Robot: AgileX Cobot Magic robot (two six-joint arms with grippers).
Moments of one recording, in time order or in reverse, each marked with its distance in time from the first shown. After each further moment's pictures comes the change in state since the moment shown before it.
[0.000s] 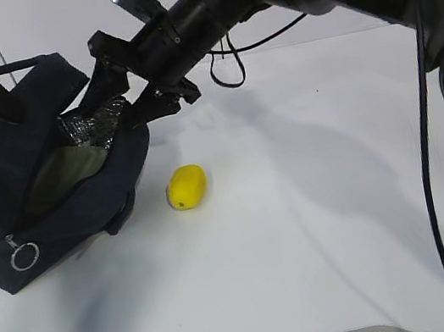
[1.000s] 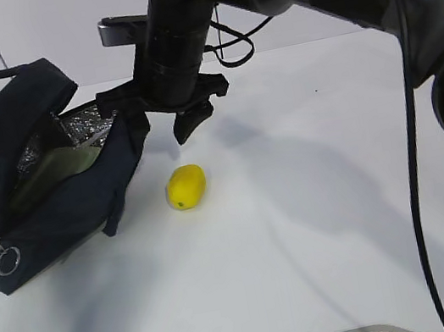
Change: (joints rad) left arm 0.032 0.000 0.000 0.132 0.000 -0.032; right arm 0.157 -0.063 -0.016 -0.747 0.059 0.376
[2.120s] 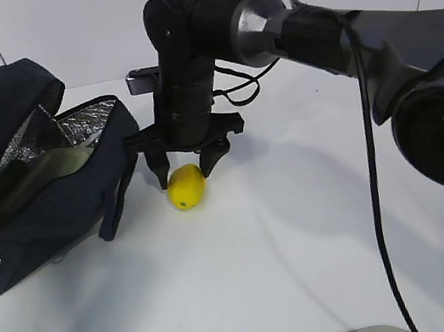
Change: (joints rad) left arm 0.061 0.000 0.000 0.003 0.003 -0.006; right arm 0.002 0.106 0.021 -0.096 -0.002 0.129
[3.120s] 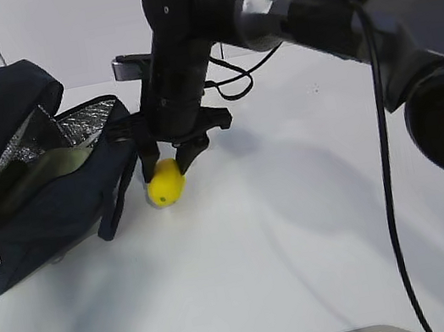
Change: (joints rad) left arm 0.000 0.000 0.000 0.017 0.000 0.000; right arm 0.000 -0.037 0.000 0.115 -0.005 -0.039
